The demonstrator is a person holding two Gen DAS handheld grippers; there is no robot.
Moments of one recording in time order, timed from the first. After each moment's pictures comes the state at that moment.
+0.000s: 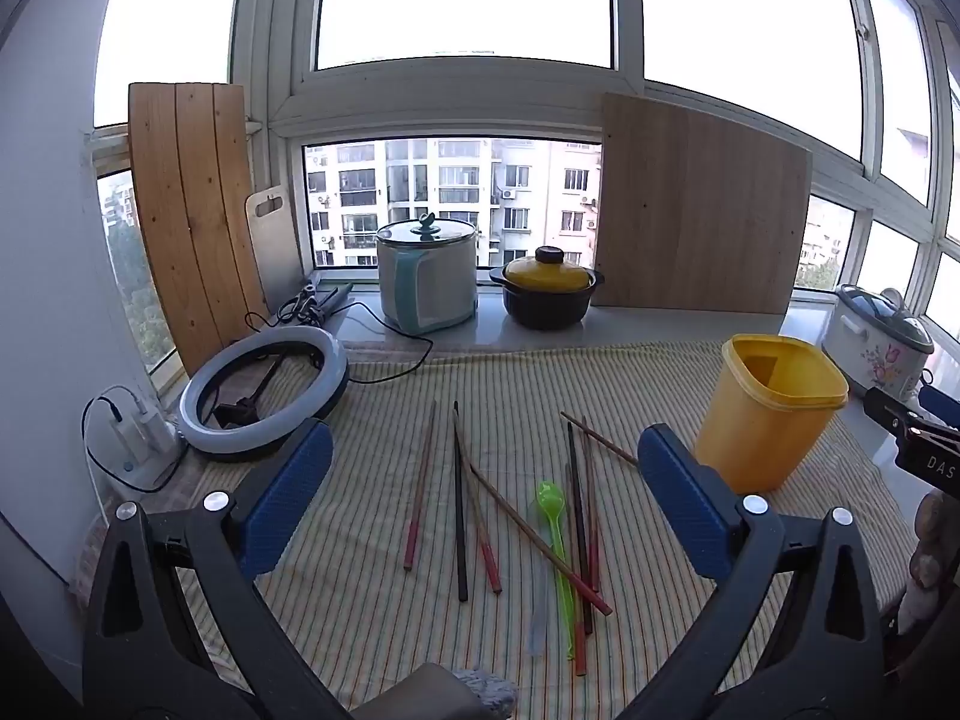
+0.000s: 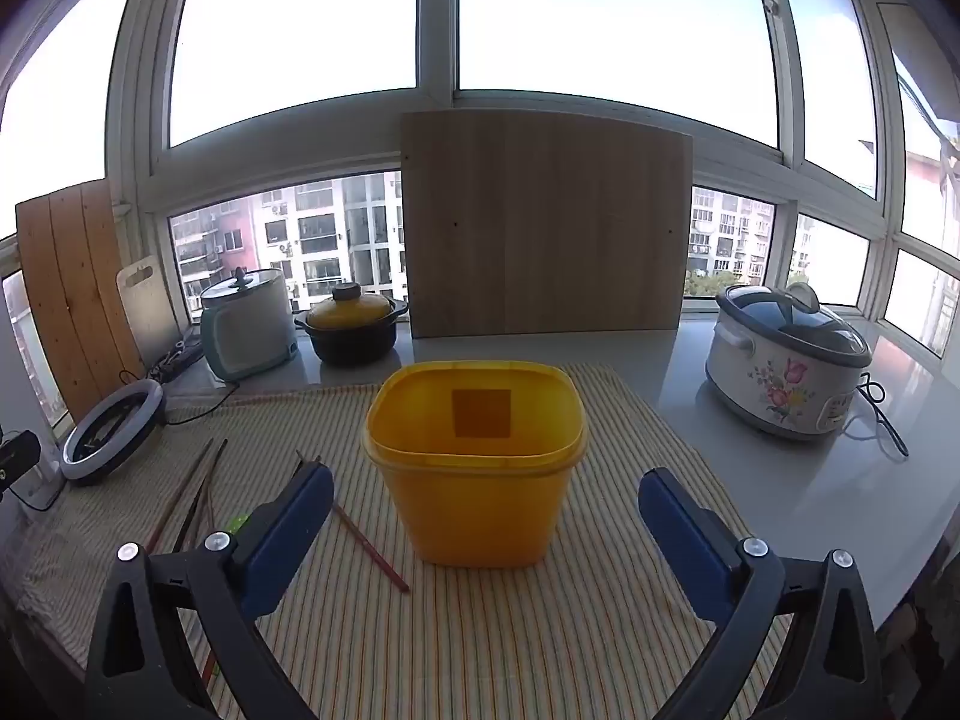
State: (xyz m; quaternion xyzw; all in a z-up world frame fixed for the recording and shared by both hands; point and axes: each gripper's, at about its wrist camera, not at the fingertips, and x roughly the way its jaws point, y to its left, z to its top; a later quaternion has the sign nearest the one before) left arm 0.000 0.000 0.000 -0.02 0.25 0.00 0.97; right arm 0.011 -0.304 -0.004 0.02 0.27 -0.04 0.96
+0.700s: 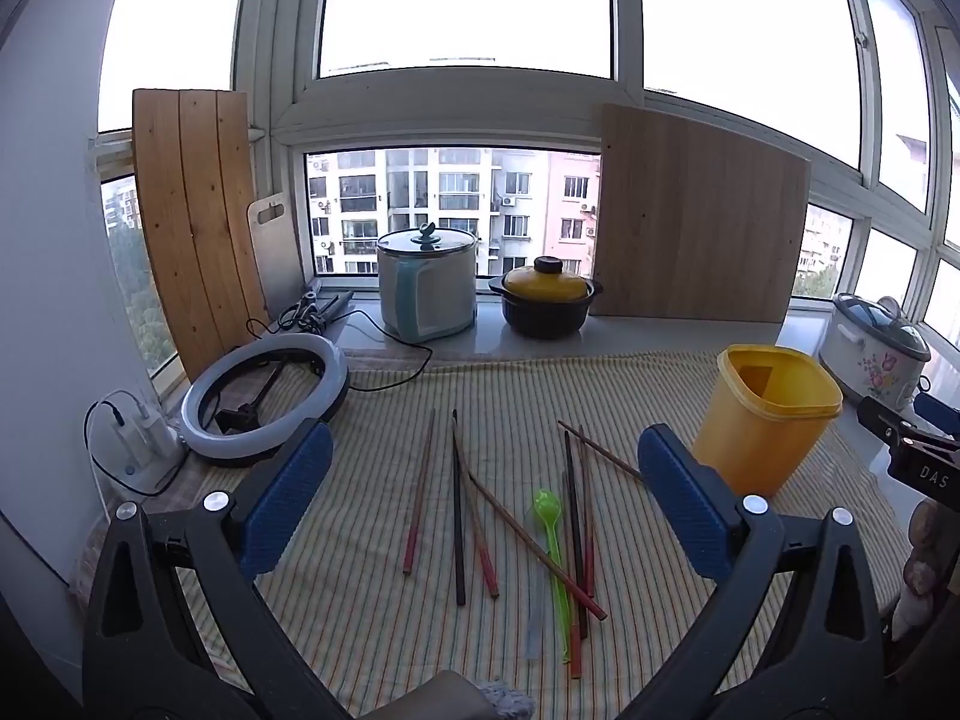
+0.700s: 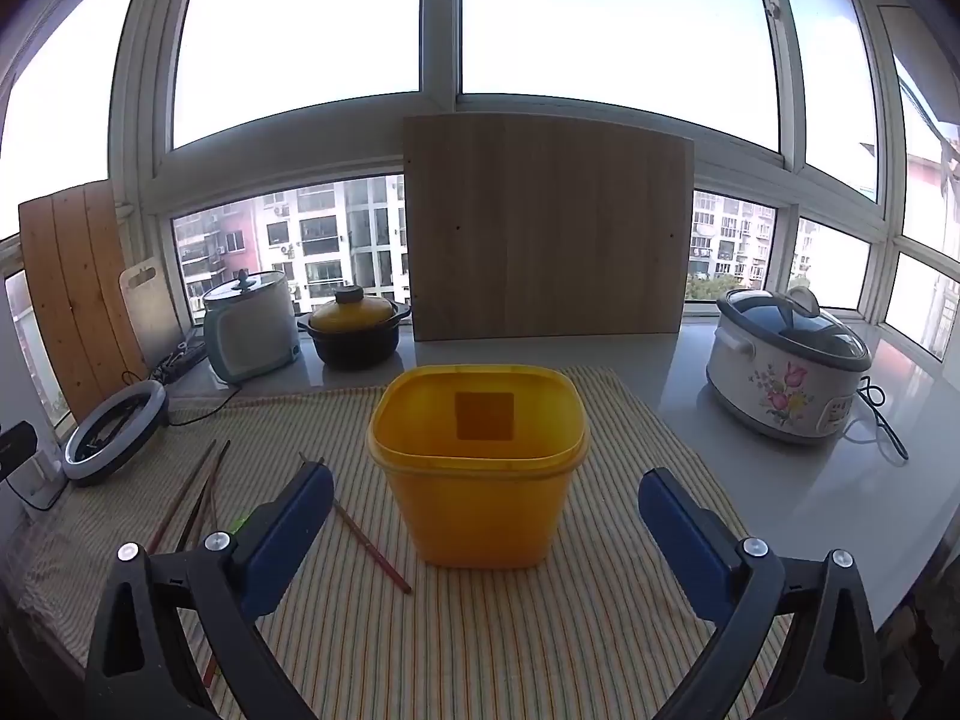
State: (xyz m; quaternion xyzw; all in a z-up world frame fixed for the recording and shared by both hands) left arm -0.002 -0.004 0.008 -0.02 0.24 0.01 0.97; right arm 0.009 -0.303 -0.002 0.02 0.26 -0.04 0.97
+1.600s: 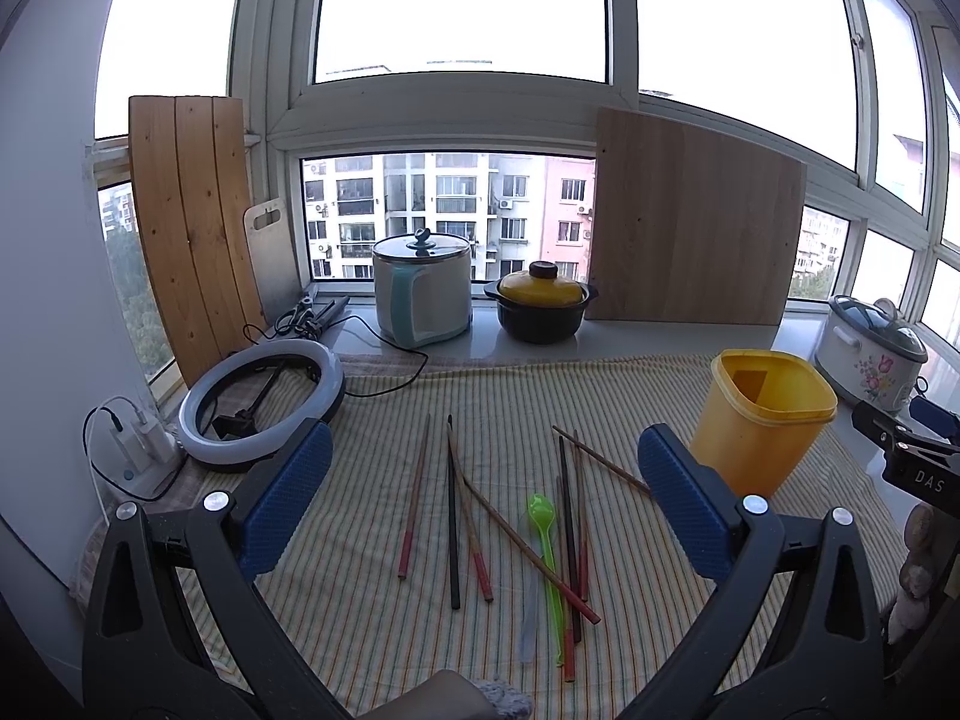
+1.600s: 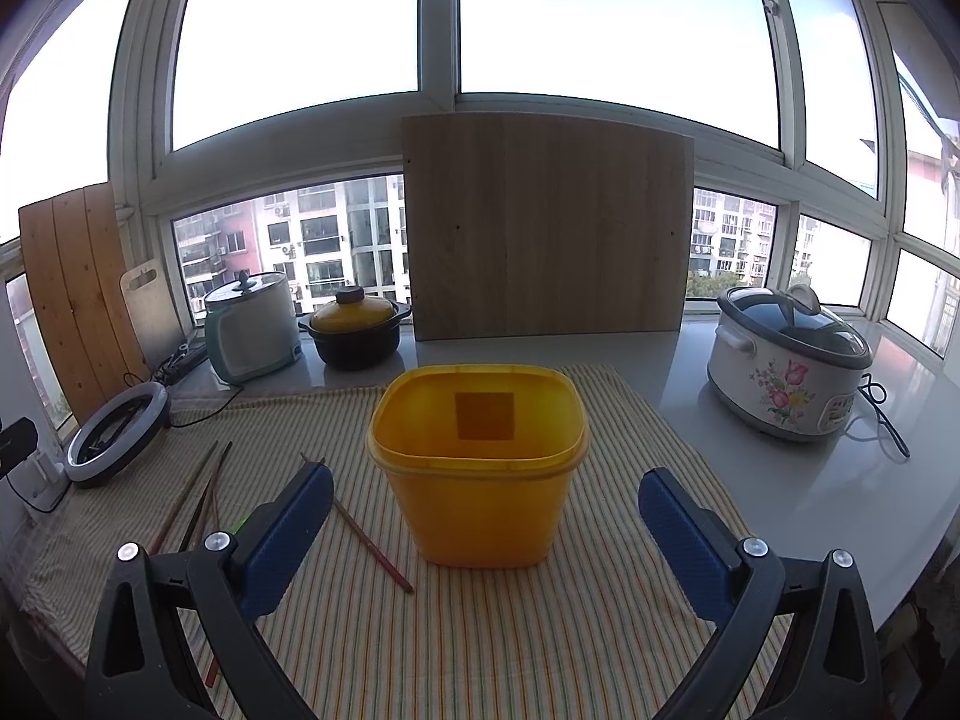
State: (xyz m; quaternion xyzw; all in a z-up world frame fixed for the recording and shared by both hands) left arm -0.002 -0.008 0.014 -0.02 0.23 0.00 0.97; right arm 0.009 -0.305 0.000 0.02 0.26 -0.03 0.97
